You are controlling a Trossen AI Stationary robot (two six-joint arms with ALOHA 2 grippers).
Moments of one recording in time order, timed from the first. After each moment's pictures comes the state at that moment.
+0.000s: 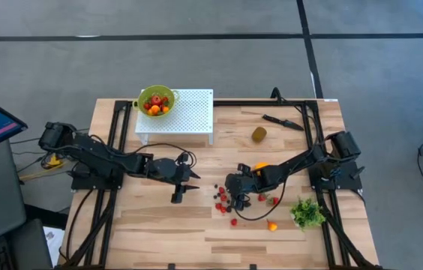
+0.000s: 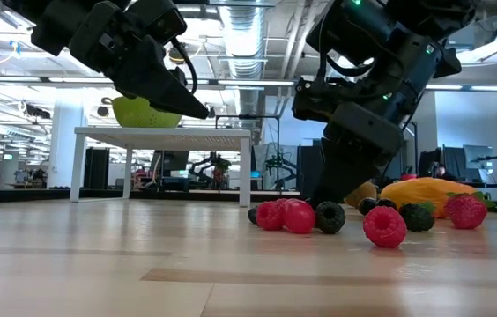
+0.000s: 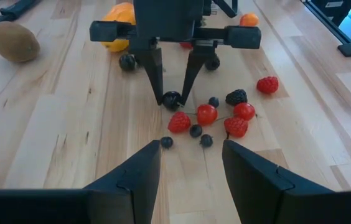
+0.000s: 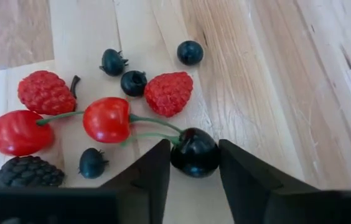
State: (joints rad) left arm -0.19 1.39 0.61 0.24 -0.11 -0.02; right arm 0.26 1.82 0.91 -0.12 0.23 0.41
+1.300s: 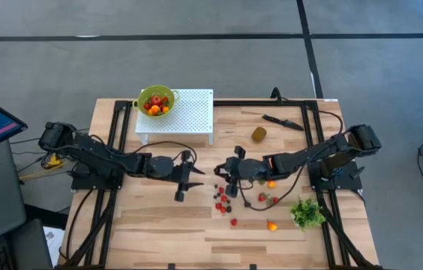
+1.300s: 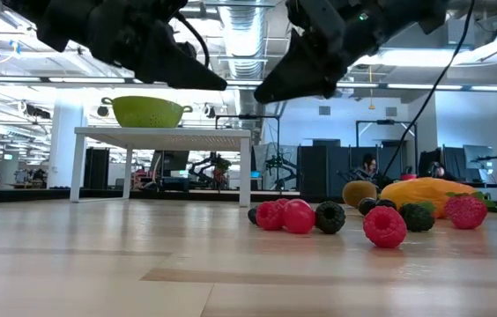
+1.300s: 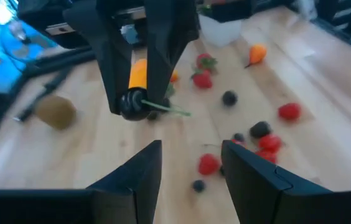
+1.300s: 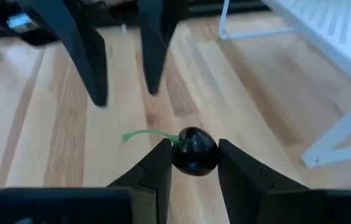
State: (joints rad) left arm -0.19 1.39 0.61 0.39 -0.19 0.21; right arm 0.21 1.59 0.91 0.12 0.37 0.22
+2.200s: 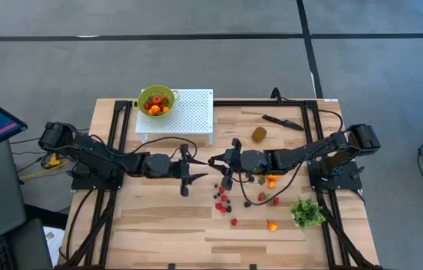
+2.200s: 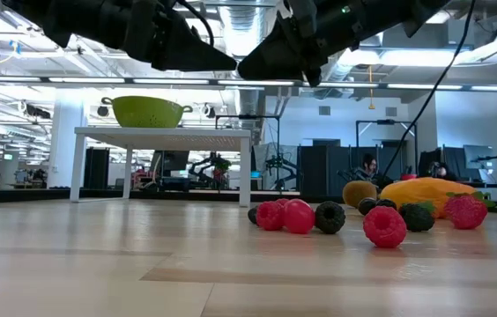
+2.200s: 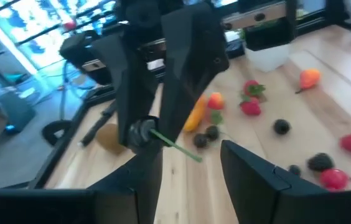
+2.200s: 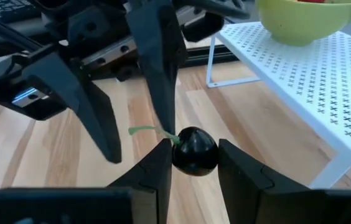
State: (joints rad) left arm -0.19 1.39 0.61 0.53 -0.34 0.31; right arm 0.15 1.59 0.91 0.30 0.37 0.16
